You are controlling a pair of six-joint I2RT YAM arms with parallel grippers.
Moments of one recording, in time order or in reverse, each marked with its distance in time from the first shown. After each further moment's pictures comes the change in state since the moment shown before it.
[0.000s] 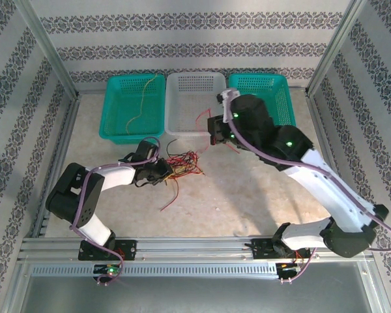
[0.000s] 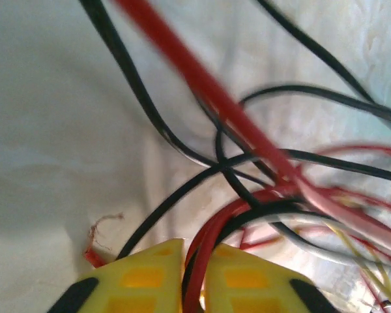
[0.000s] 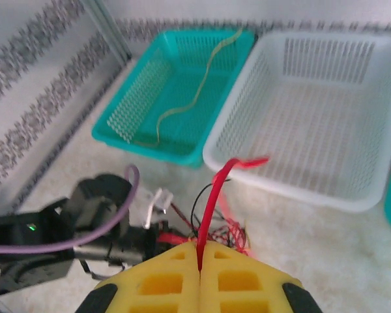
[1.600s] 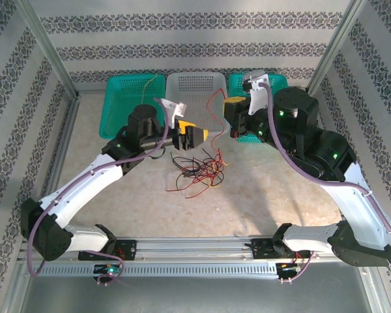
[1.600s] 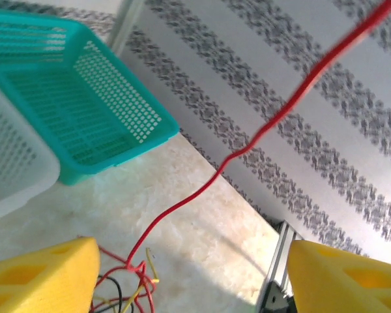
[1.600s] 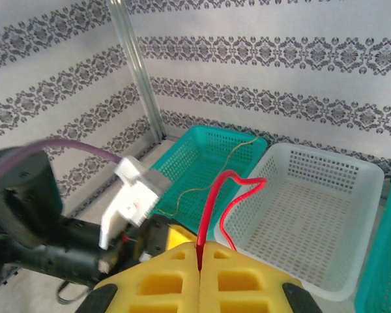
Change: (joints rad) left arm -0.213 -0.286 0.478 -0.053 0.135 0.555; right arm 0.000 -0.085 0.144 0.035 -0.037 -0.172
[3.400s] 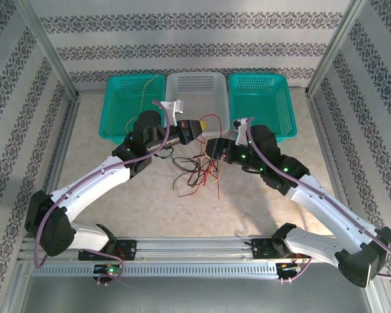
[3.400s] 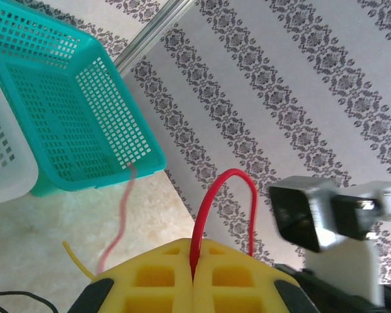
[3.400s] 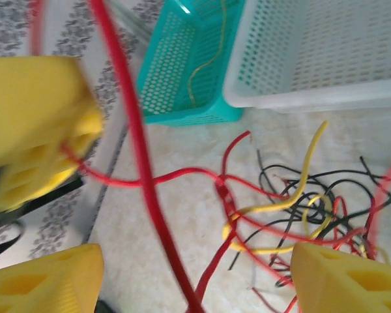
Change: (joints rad) left arm -0.016 0.021 -0.094 0.249 -0.132 -0.374; right arm -0.166 -0.152 -0.839 0.436 -0.300 0.512
